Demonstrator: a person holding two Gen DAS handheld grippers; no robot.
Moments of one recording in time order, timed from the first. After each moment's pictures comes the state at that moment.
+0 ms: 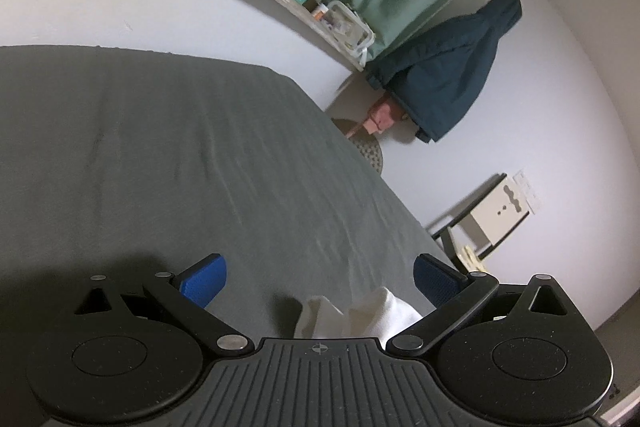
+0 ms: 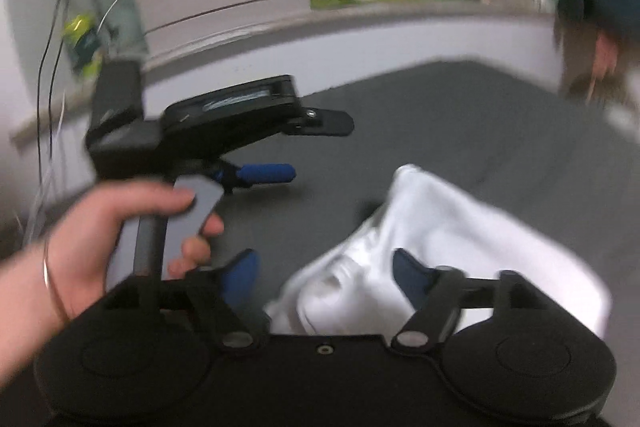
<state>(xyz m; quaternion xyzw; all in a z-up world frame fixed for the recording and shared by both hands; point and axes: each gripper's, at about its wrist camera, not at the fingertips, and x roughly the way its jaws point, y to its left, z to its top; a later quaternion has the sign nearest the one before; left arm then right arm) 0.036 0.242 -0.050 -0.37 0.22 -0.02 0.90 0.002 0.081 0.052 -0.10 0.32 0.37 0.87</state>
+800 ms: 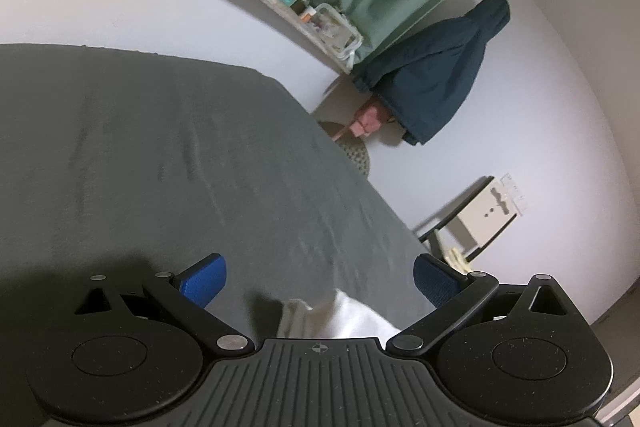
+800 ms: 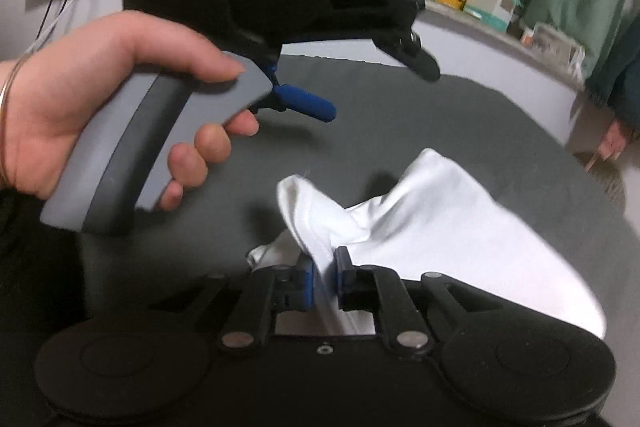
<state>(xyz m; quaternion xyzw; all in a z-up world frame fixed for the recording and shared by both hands) 0.033 0.245 -0.054 -0.38 0.21 -0.05 0.90 -0.005 0.139 0.004 -0.23 0.29 0.38 0.85</state>
